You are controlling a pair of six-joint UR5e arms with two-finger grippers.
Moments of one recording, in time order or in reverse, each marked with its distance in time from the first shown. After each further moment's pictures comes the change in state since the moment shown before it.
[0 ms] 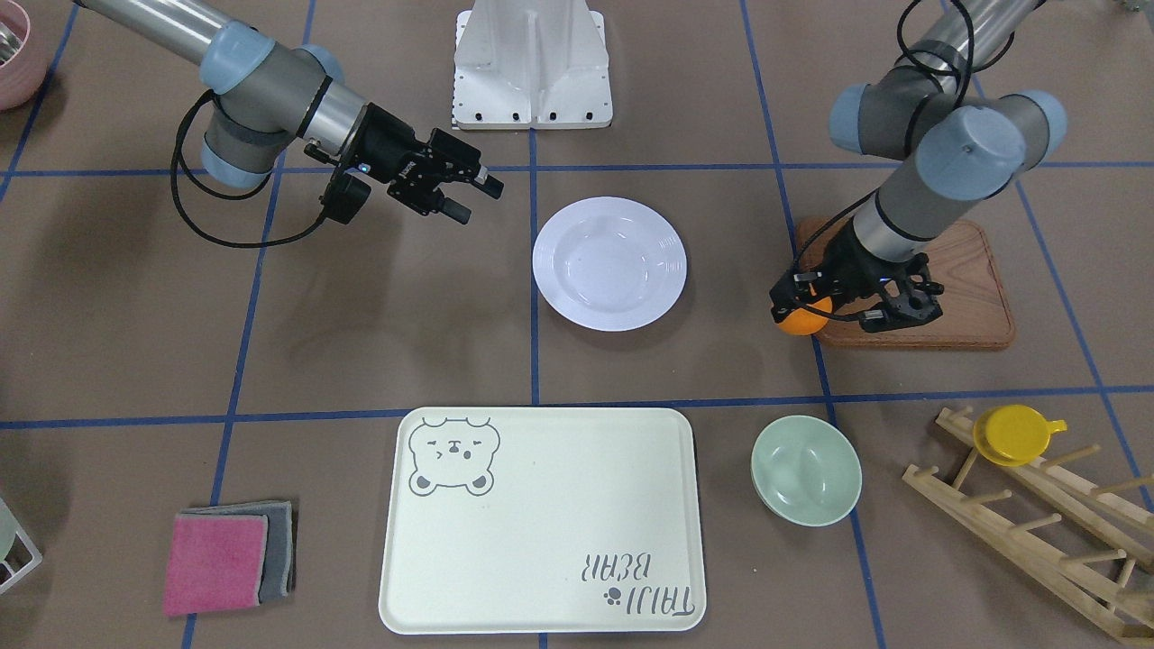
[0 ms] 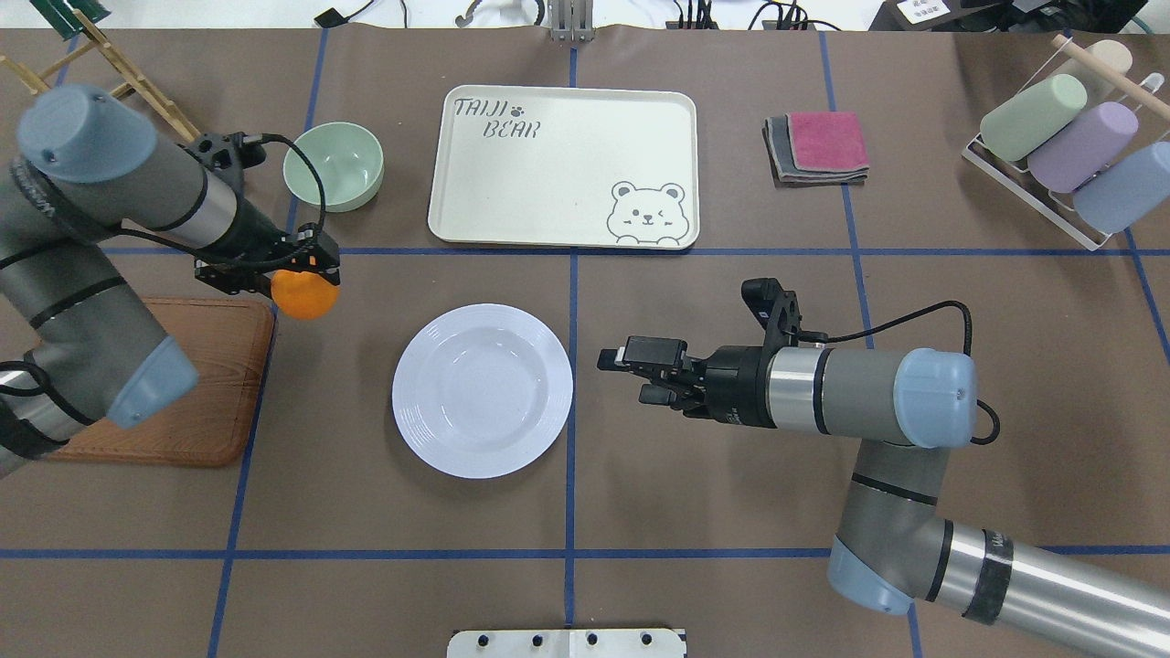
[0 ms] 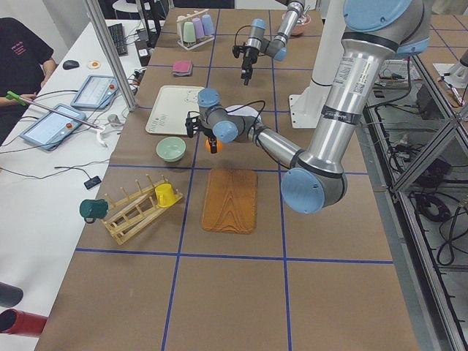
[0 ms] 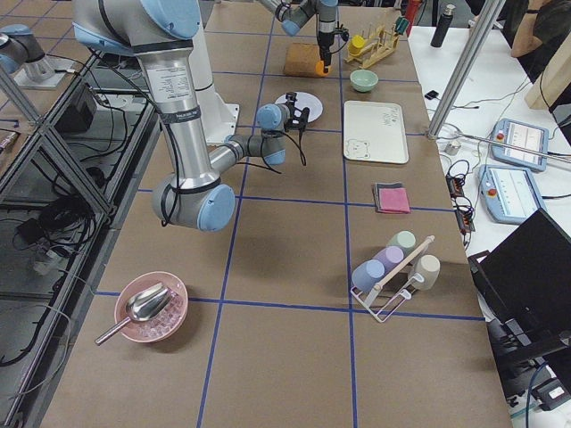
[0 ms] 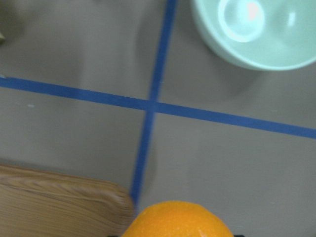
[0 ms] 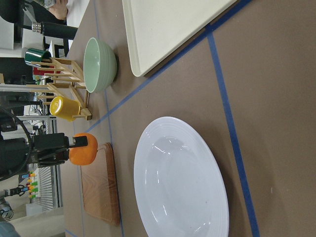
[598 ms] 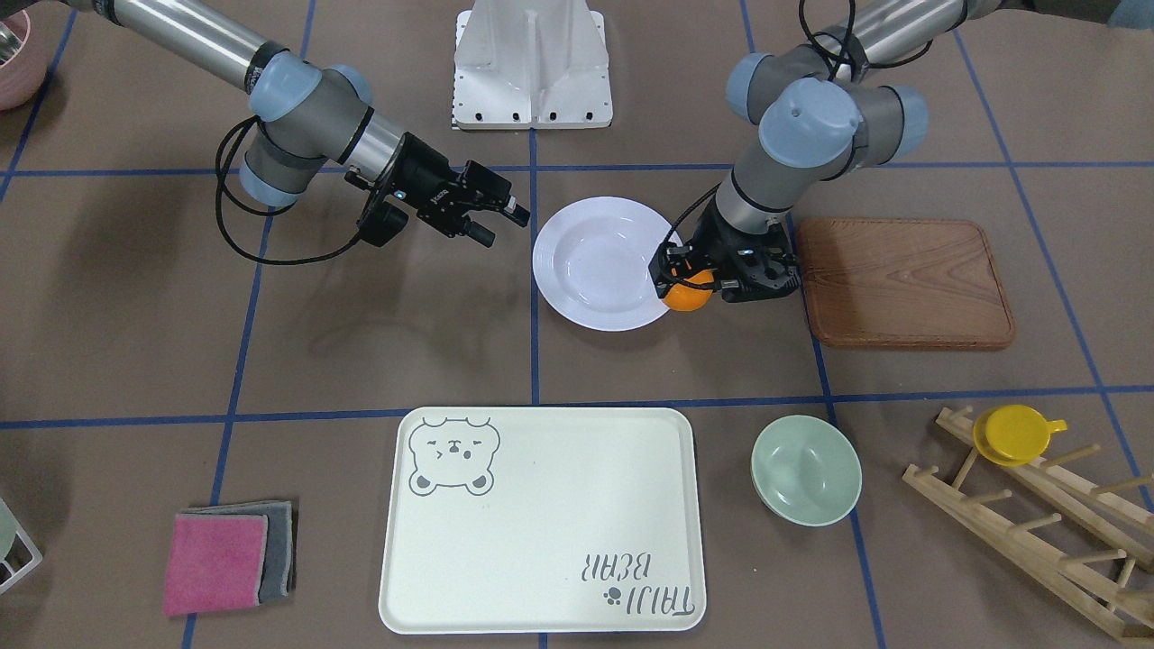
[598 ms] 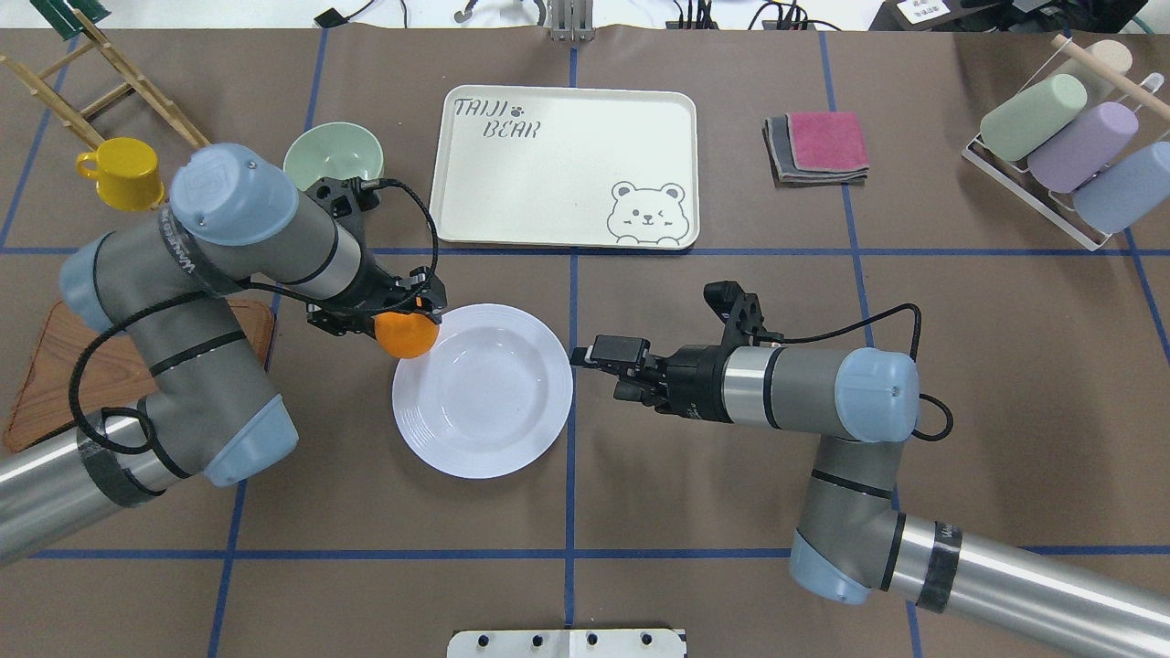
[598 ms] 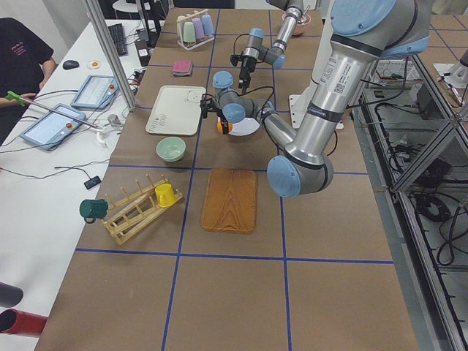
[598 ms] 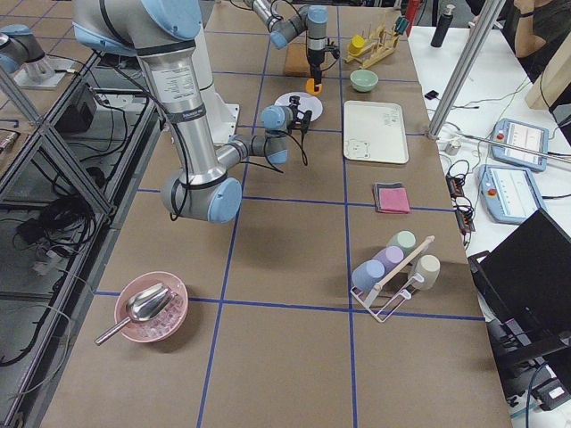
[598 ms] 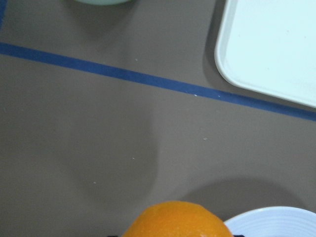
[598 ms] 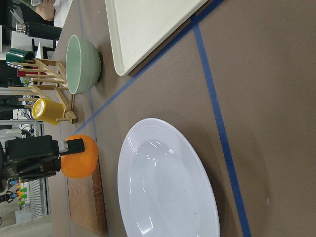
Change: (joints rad) left arm 0.159 -0.110 -0.006 0.027 0.102 -0.125; right arm -0.011 0.088 -0.110 -0.004 -0.028 -0.001
